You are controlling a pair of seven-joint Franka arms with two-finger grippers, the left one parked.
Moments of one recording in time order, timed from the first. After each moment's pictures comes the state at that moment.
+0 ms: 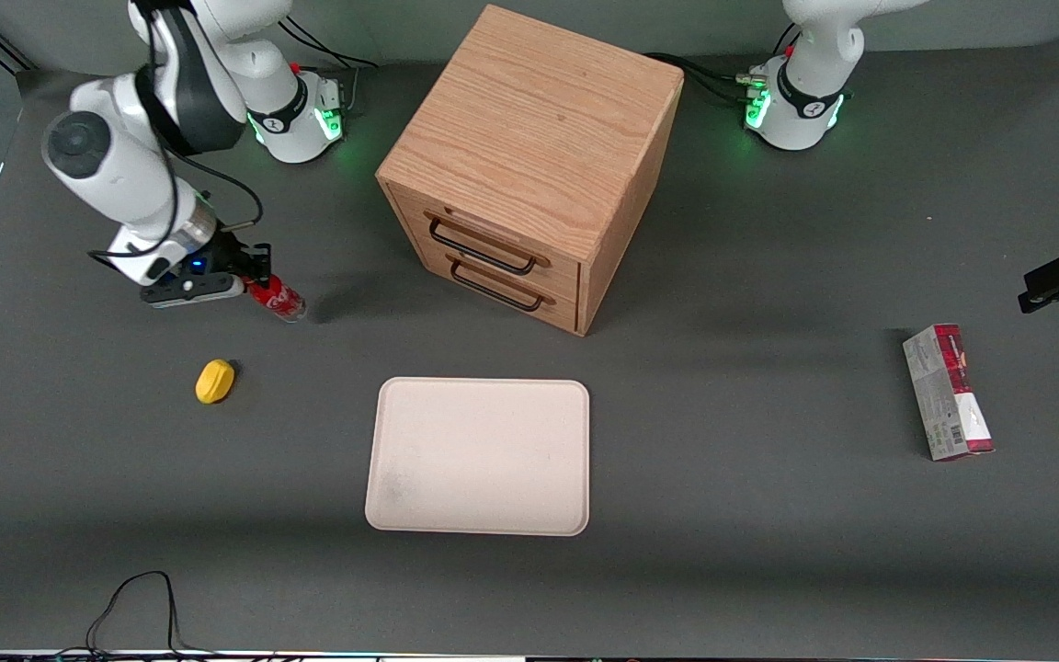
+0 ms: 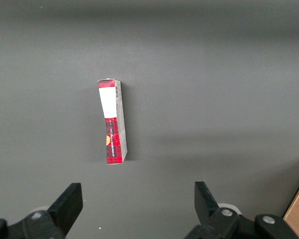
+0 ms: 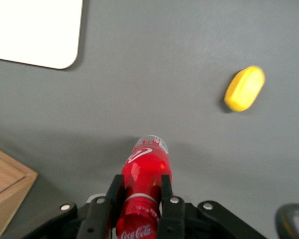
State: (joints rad) arm 0.36 -0.19 -0.20 -2.30 -0.05 2.08 0.08
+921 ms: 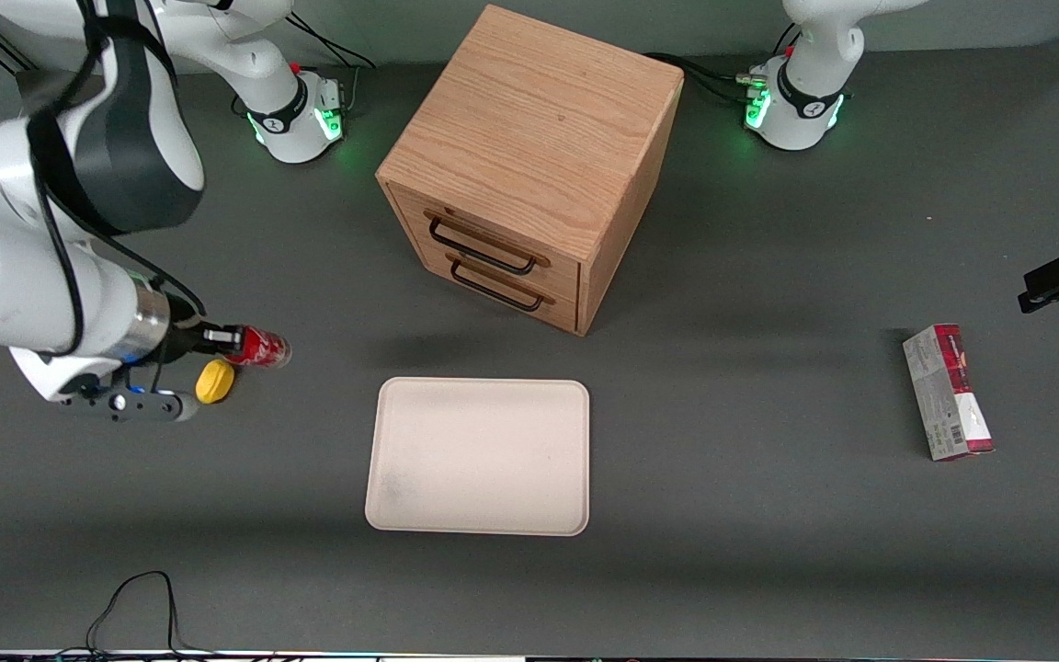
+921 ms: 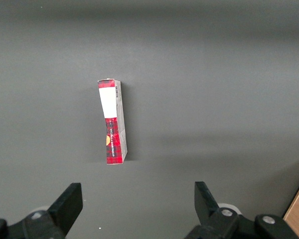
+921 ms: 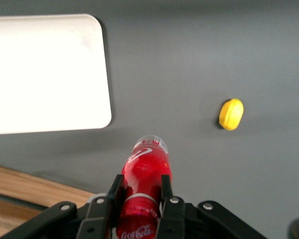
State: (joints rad) arm 0.36 0.47 -0.19 -1.17 0.06 1.45 0.31
